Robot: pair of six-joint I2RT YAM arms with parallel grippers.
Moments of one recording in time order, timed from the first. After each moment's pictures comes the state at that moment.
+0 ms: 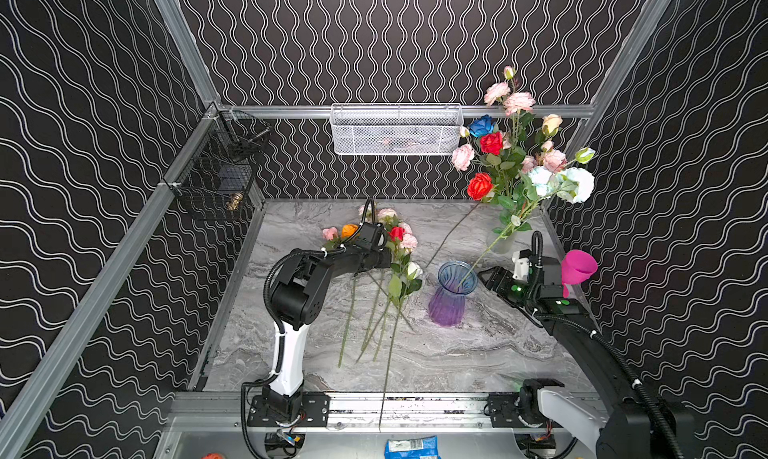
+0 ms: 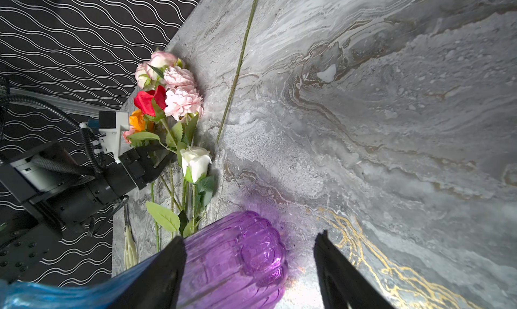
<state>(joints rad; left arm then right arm) -0.46 2.08 1.32 -0.12 0.12 -0.33 0.05 1.04 0.64 -0.32 -0.40 0.64</state>
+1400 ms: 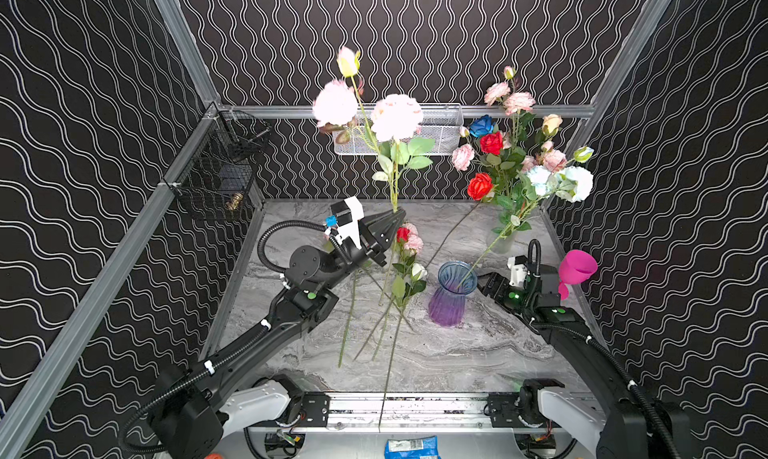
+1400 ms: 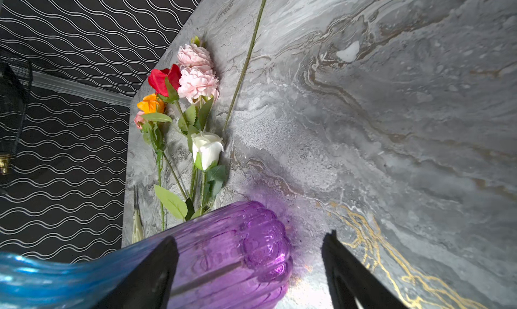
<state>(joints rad) -0.66 1.17 0.94 0.77 0.31 -0.27 0.05 1.03 0.53 -0.20 -0.48 0.64</state>
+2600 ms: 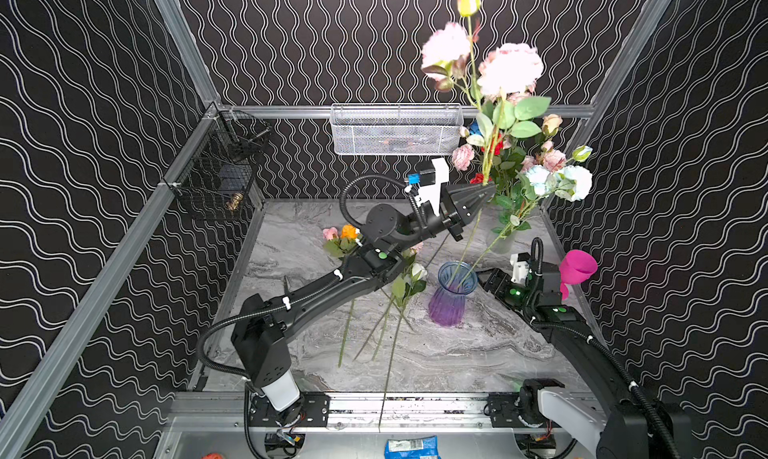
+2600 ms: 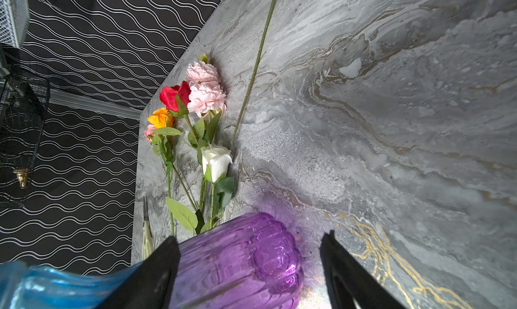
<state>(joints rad) -0.90 1.69 1.53 0.80 0.38 -0.40 0.05 1.02 0.55 -0.18 -0.46 0.69</state>
